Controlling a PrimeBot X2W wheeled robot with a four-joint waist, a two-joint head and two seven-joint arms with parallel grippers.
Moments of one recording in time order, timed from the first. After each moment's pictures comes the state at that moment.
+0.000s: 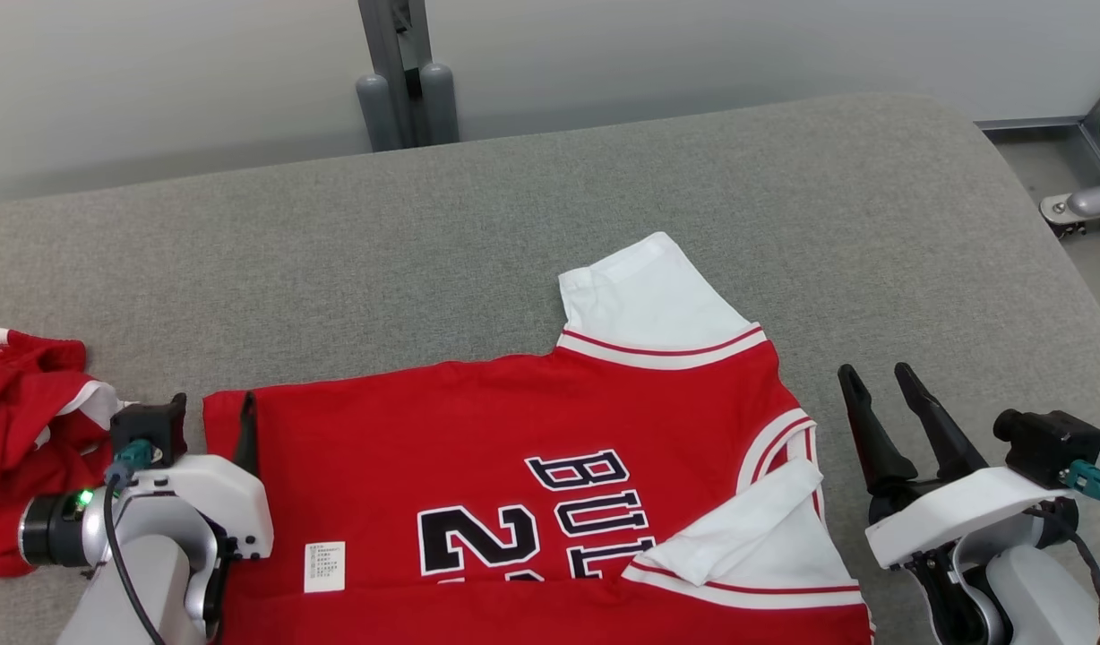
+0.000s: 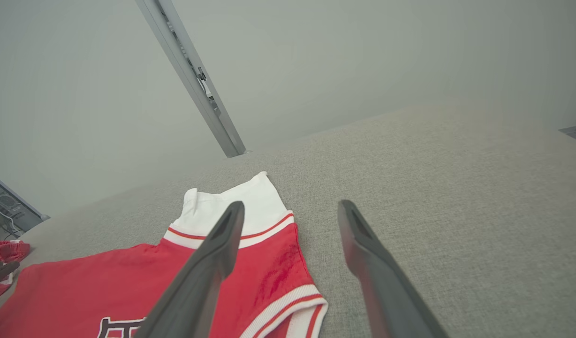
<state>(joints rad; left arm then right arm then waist) -0.41 0.23 -0.22 0.80 -0.33 0.07 -0.20 -0.27 -0.25 0.33 0.42 0.68 0.13 -0.26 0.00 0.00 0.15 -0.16</state>
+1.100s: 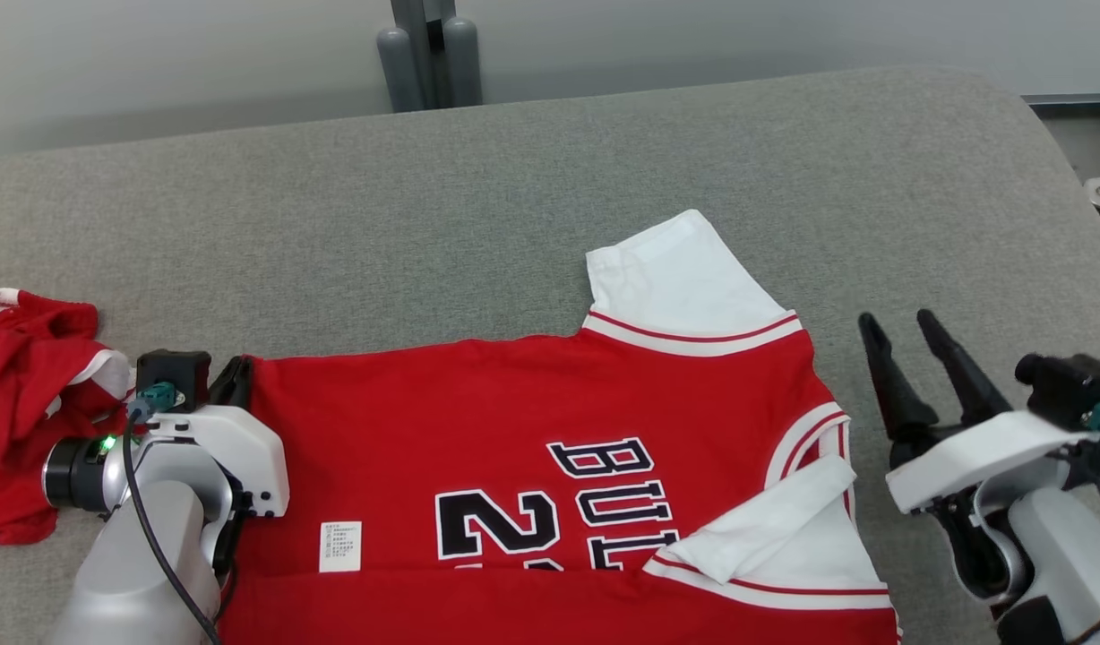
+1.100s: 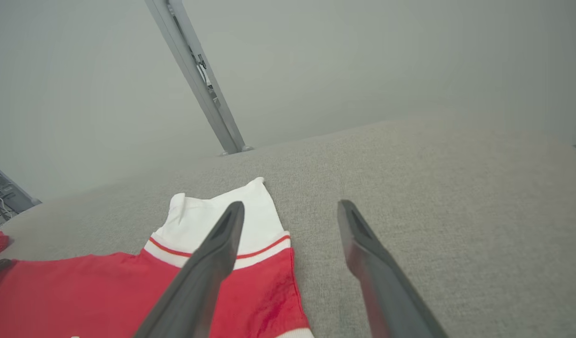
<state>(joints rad) -0.62 0.21 -0.31 1.06 -0.33 -0.02 -0.19 -0.37 -0.29 0.36 0.47 0.69 0.13 -0.26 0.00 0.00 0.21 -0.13</state>
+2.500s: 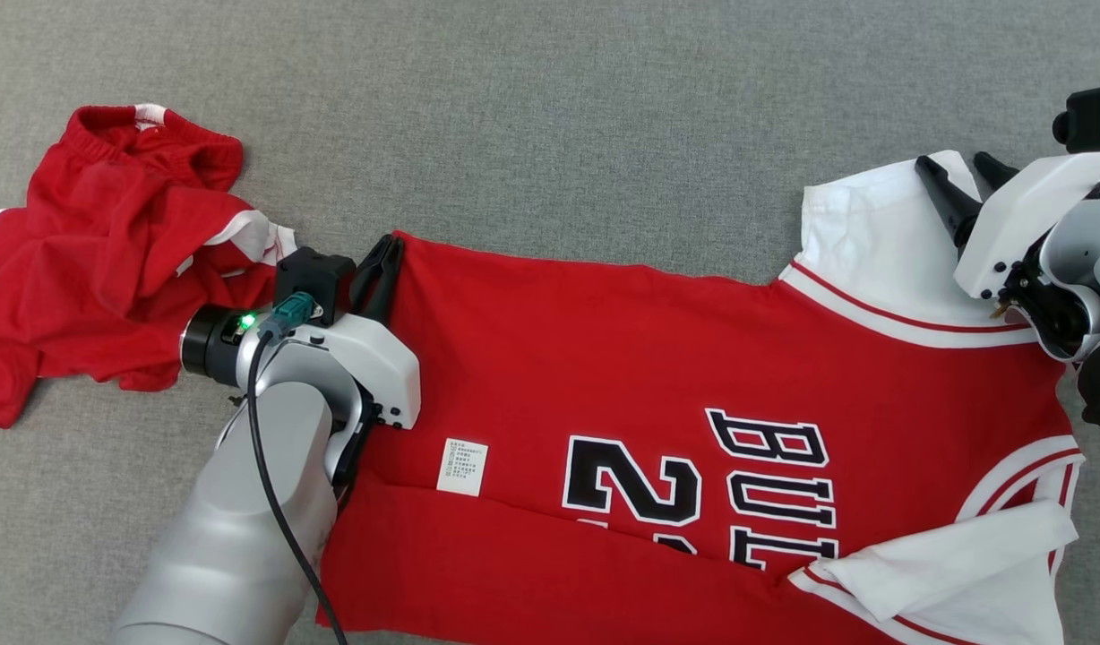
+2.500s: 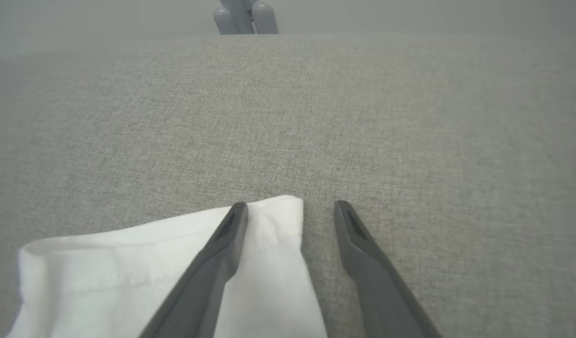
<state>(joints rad) -0.76 0.07 -0.44 0.97 -0.31 -0.04 -0.26 -1.05 -0.41 0.86 1.02 1.03 0.13 0.05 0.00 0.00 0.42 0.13</state>
